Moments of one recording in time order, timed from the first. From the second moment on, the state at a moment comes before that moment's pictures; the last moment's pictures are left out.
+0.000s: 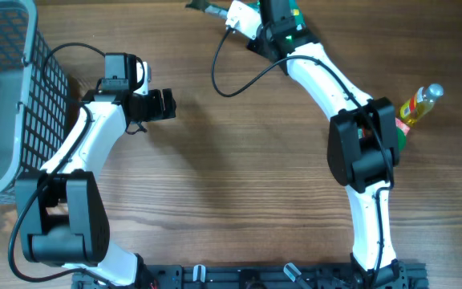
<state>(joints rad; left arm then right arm) -0.03 1.74 1.14 -0.54 0.09 -0.16 0.37 2.34 1.96 -0.33 0.07 -0.85</state>
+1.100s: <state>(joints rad) -0.03 1.74 1.14 -0.54 0.09 -0.16 0.31 1.92 1.48 -1.20 0.17 0.31</state>
